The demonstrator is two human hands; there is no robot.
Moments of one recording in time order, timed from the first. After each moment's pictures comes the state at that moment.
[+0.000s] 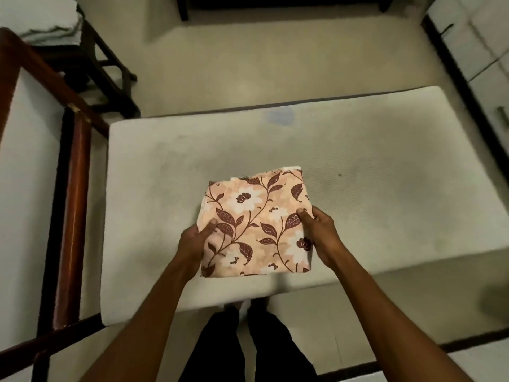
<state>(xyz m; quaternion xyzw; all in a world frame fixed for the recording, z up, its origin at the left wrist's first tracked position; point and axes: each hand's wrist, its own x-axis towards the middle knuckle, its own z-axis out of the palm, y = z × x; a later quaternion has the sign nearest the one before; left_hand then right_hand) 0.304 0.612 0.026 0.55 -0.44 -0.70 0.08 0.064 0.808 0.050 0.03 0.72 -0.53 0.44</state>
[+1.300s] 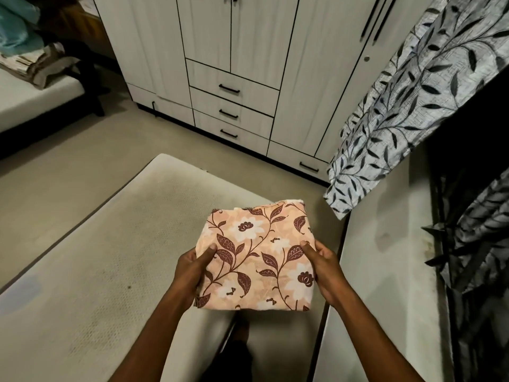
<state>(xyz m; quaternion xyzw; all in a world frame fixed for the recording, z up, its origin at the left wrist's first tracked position) -0.211 1.069 0.168 0.21 -0.62 -0.74 -0.17 -0.178 1.375 0.183 0.28 0.63 -0.72 0.06</state>
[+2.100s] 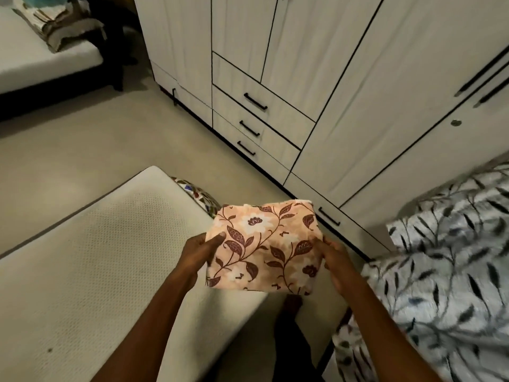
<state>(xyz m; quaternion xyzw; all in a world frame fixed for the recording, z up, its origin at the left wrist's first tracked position) -0.638 1.209 0.137 0.27 -0.64 -0.71 -0.14 -0.669 1.533 0.172 0.23 0.73 -0.62 0.17</state>
